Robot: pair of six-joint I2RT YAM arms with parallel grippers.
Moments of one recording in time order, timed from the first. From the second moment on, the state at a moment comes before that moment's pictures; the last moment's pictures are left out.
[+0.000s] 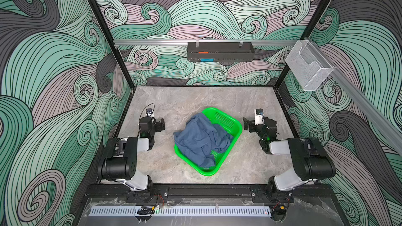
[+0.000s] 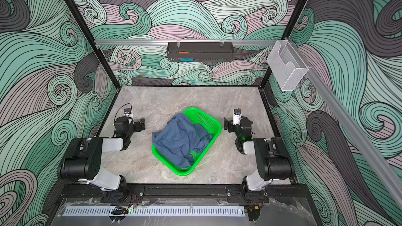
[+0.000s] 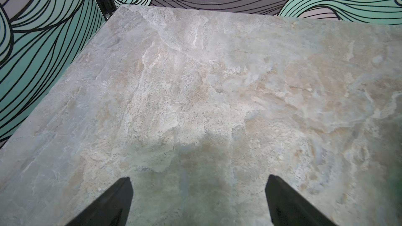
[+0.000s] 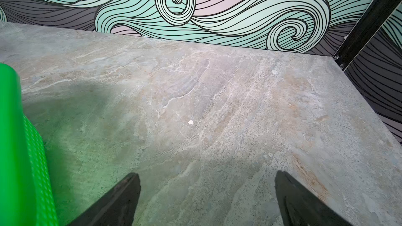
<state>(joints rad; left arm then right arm) 0.06 1.55 0.45 0.59 -0.05 -0.02 0.02 1.57 0.39 0.80 -0.09 -0.06</state>
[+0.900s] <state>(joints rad) 0.06 1.48 0.55 0.37 -0.02 -0.03 0.07 1.48 0.45 0.60 0.00 -0.07</state>
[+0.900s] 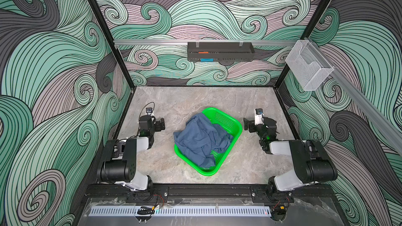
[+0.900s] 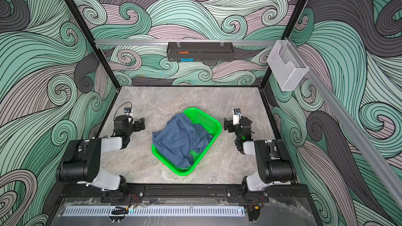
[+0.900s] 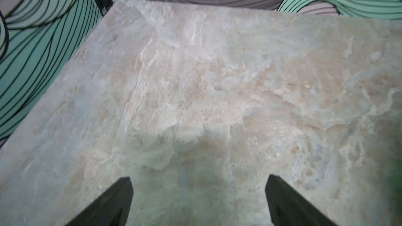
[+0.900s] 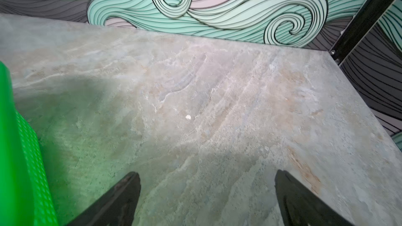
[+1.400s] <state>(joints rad) 0.07 1.32 1.13 -0.31 0.41 -0.47 0.49 1.34 1.15 -0.52 0.27 0.29</state>
